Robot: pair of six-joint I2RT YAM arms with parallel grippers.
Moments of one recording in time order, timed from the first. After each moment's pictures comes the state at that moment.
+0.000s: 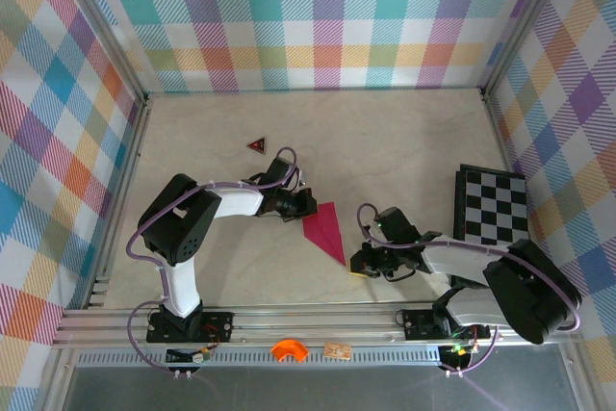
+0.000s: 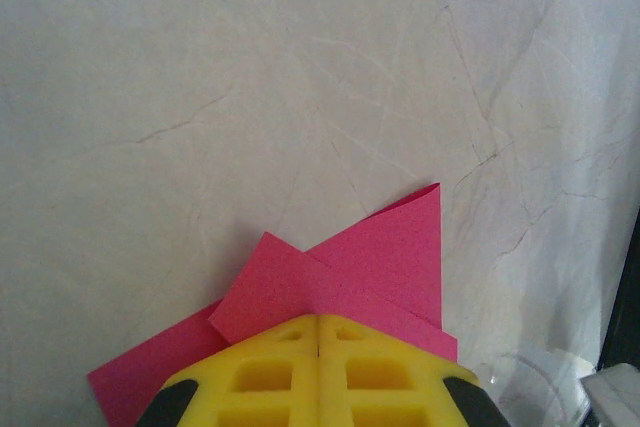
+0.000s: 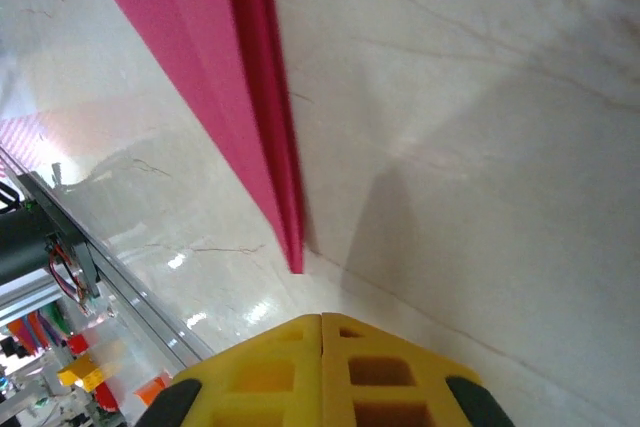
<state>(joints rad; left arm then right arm) -0.58 1.88 0.96 -0.03 0.45 -0.76 0.64 1.26 0.36 -0.15 -0.60 0.77</state>
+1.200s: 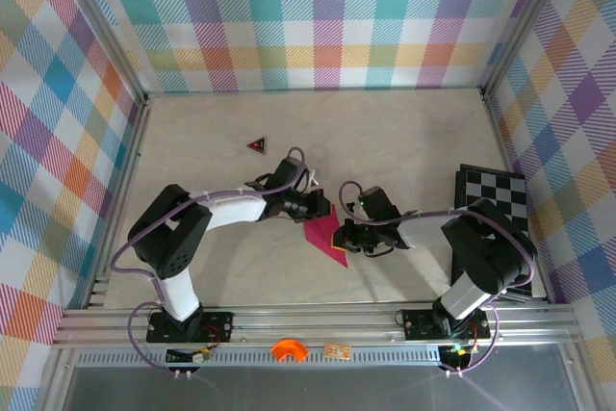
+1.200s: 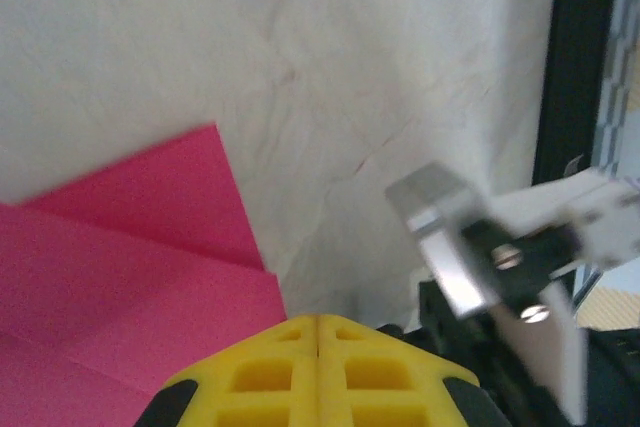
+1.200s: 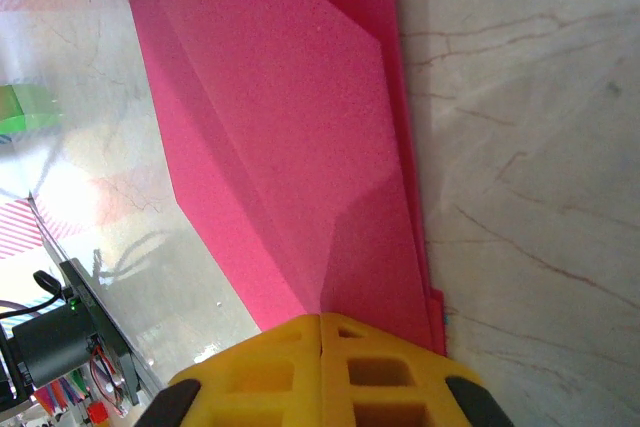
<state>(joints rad) -0.69 1.80 0.96 -0.03 0.50 -0.81 0.63 1.60 0.54 0.08 -0.58 0.80</state>
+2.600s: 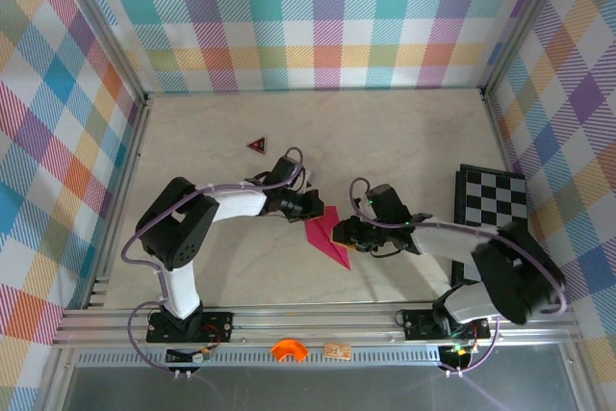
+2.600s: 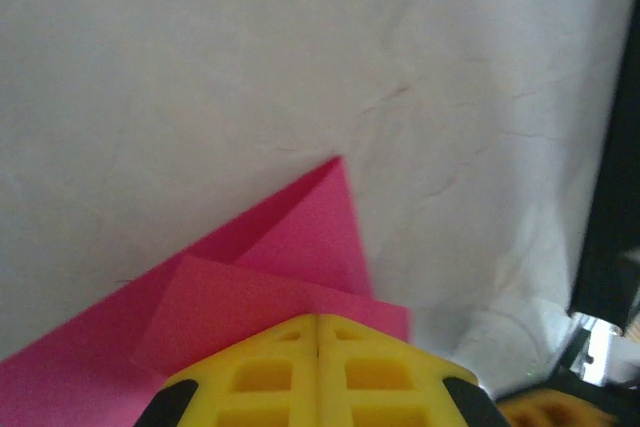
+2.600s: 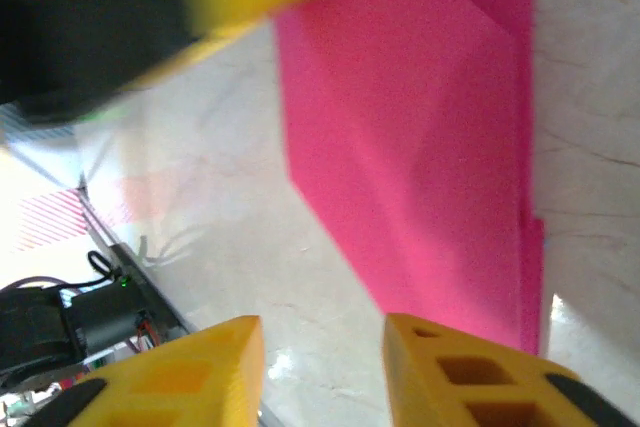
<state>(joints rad) -0.62 1.86 1.00 -0.09 0.50 -0.74 0.63 1.34 0.51 -0.01 -0.58 0.83</state>
